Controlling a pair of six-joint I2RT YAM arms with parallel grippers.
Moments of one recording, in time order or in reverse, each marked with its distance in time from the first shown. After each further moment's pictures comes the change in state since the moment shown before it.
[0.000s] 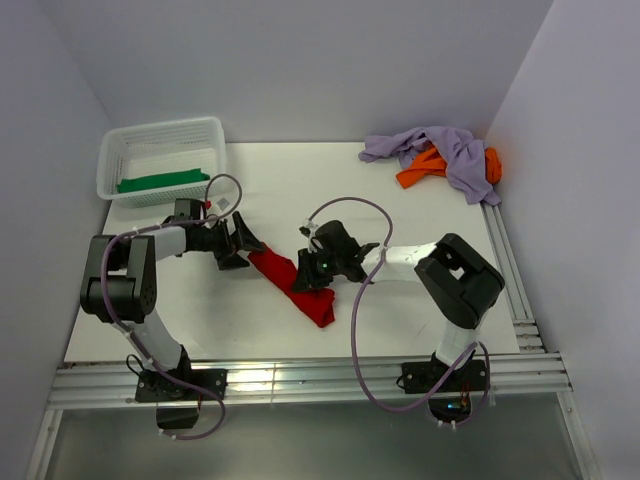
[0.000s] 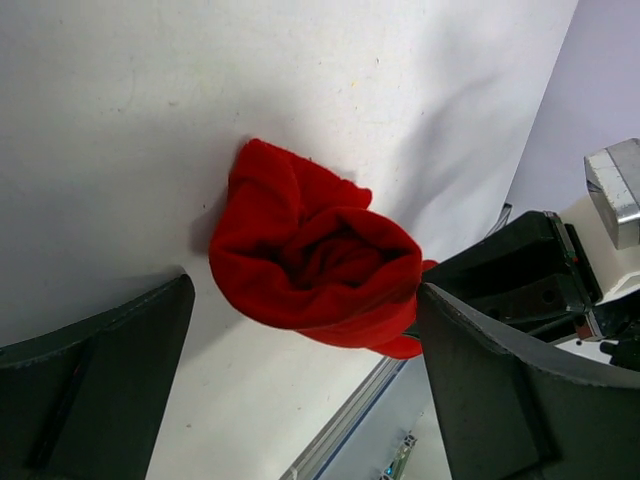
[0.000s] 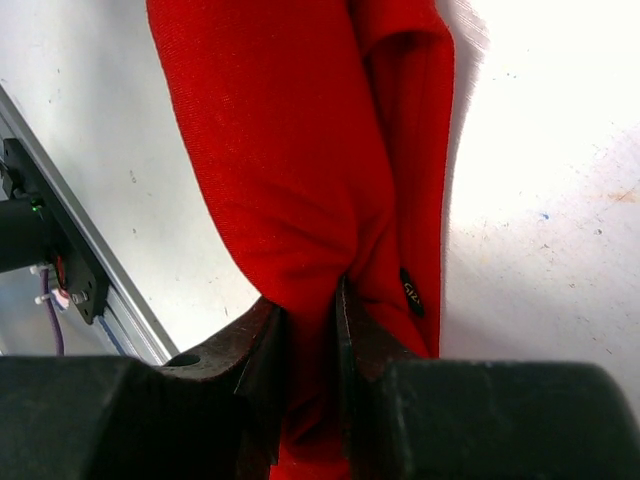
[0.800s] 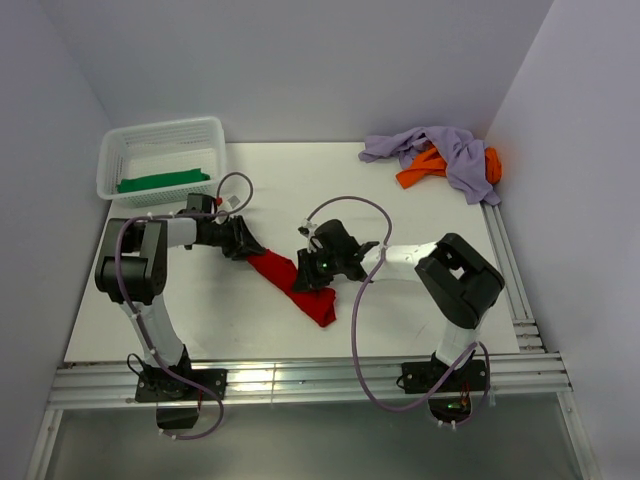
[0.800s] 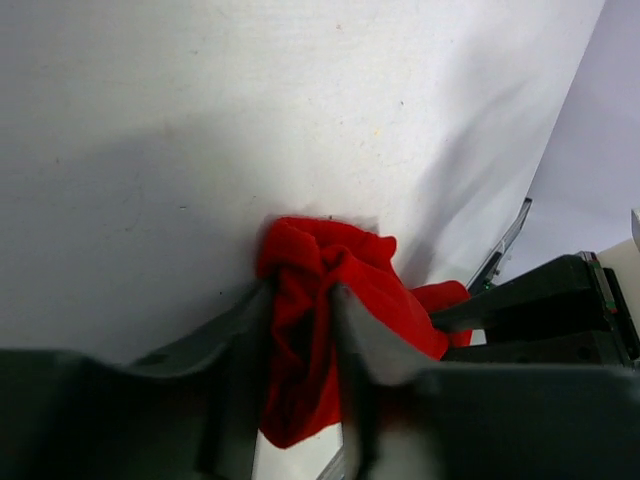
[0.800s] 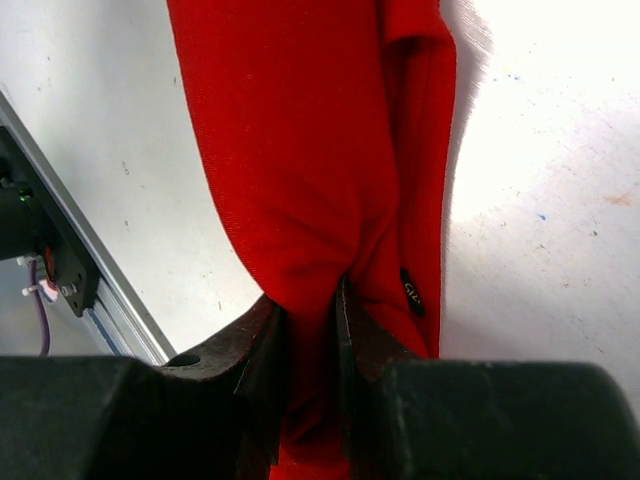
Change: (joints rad) left arm -0.037 0.157 0.112 0.009 0.005 0.034; right arm -0.002 0.000 0.014 -0.029 -0.007 -0.036
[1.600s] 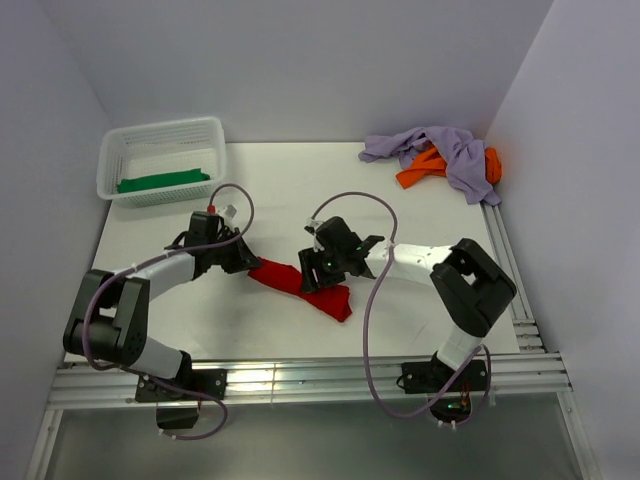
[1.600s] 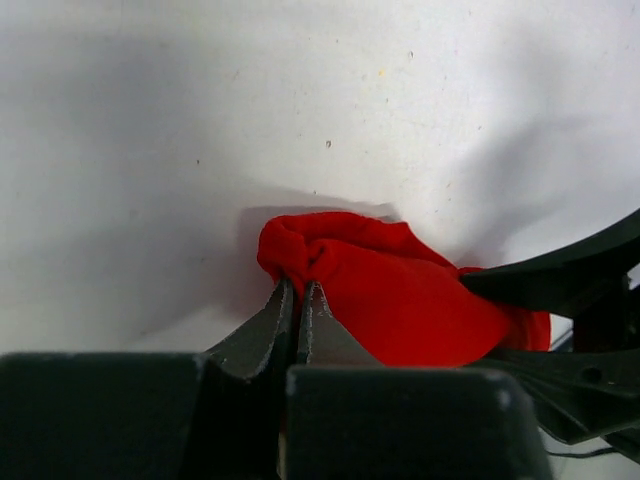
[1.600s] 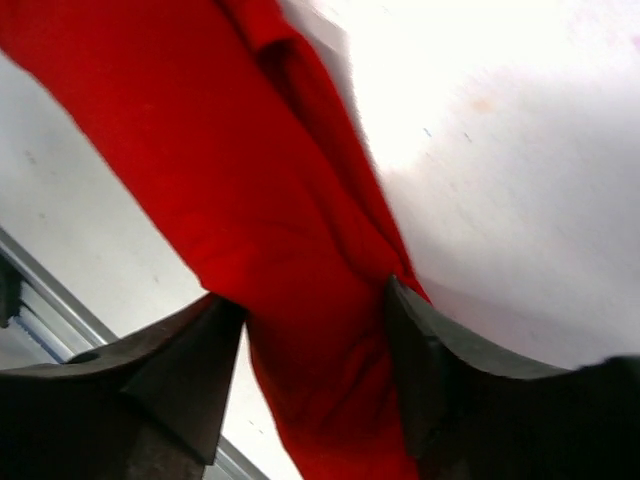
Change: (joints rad) left arm -0.140 -0.406 -0.299 0.126 -0.380 -0.131; right arm 0.005 -0.072 0.064 -0.257 0.152 -0.065
